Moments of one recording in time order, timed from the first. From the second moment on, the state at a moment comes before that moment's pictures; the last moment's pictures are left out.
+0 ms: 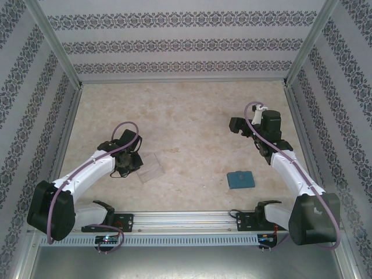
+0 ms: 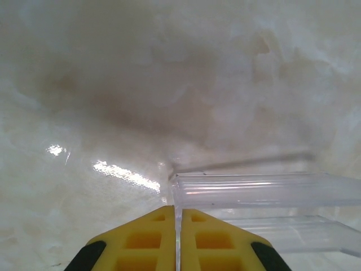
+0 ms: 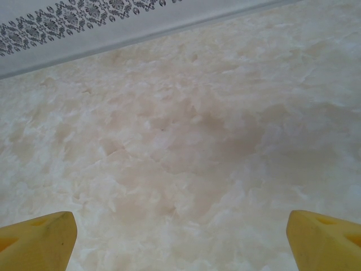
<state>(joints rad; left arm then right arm) -0.38 1.24 0.76 -0.84 -0.02 -0.89 0.06 1.16 0.71 -0.10 -0.23 0.29</state>
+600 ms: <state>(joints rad) -0.39 1.46 1.06 -0.90 -0.03 -0.75 0.06 1.16 0.71 -0.11 -0.23 0.29</state>
